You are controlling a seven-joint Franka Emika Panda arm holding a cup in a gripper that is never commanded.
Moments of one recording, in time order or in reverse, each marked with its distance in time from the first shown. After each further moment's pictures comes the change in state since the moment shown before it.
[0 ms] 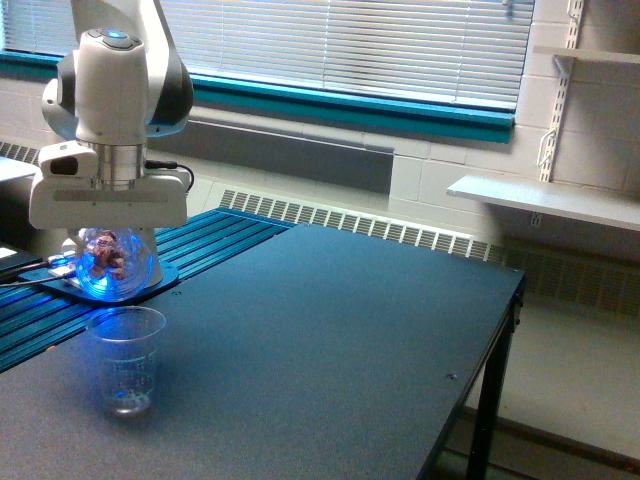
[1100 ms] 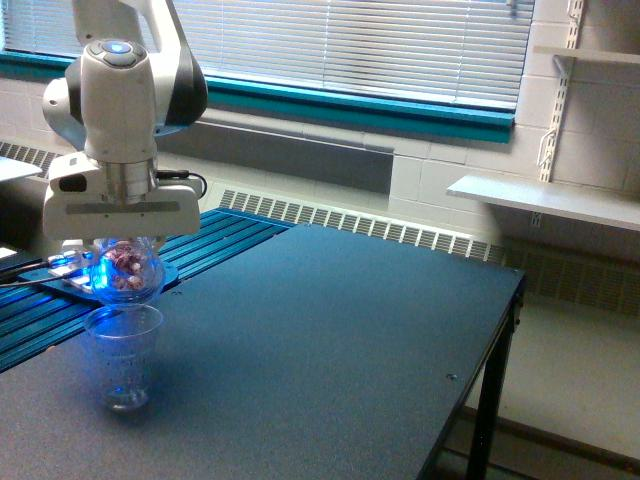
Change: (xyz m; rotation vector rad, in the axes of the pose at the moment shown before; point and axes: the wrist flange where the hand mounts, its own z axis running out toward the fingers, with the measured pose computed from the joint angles) arm 0.007 -0.026 0.005 -0.044 -0.137 0.073
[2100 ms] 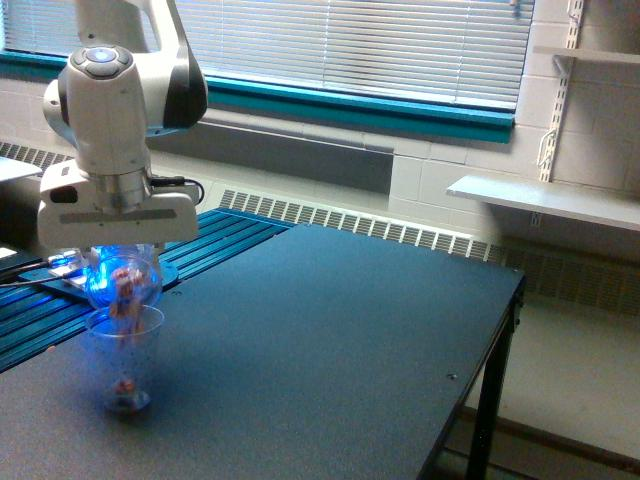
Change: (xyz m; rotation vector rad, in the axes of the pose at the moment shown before) arm 0.018 -0.004 0.008 -0.021 -0.100 0.073
